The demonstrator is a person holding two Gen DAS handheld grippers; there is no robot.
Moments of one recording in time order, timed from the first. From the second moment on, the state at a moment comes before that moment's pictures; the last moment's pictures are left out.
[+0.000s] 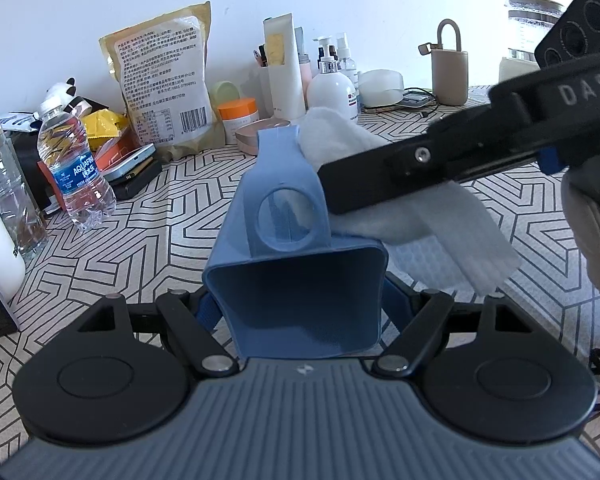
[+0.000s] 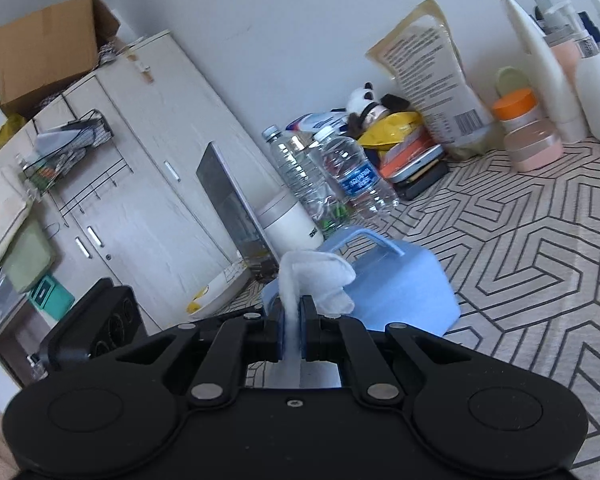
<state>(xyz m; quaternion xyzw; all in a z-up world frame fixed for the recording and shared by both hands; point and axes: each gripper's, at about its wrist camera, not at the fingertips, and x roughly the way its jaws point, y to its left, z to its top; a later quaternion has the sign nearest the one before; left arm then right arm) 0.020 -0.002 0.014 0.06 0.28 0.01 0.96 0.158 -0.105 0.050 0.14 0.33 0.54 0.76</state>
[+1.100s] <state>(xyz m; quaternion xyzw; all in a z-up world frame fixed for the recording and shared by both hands) 0.025 0.001 0.011 0.06 0.28 0.01 0.96 0.163 -0.120 0.044 0.18 0.34 0.51 0.77</state>
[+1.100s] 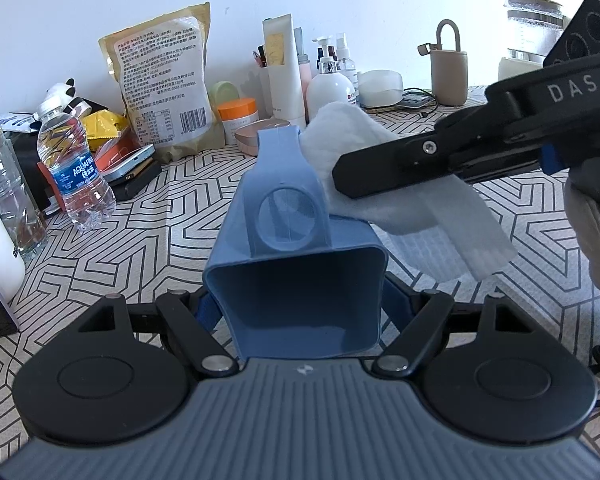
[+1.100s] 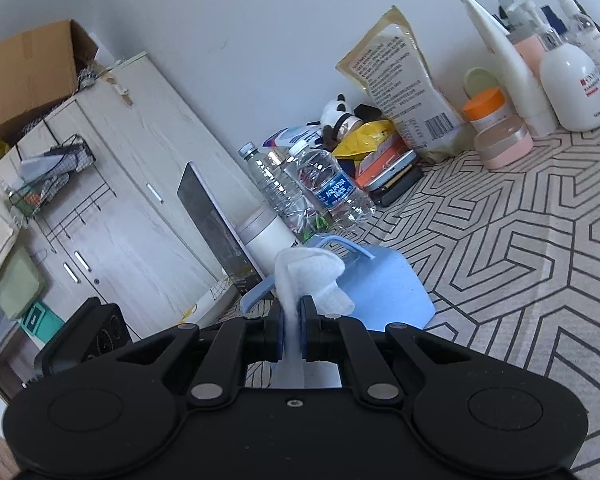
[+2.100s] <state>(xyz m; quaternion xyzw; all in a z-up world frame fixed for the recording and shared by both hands) 0.025 0.003 0.010 0.06 0.28 0.01 0.96 0.166 -0.126 0.037 0.19 0.36 0.47 0.78</state>
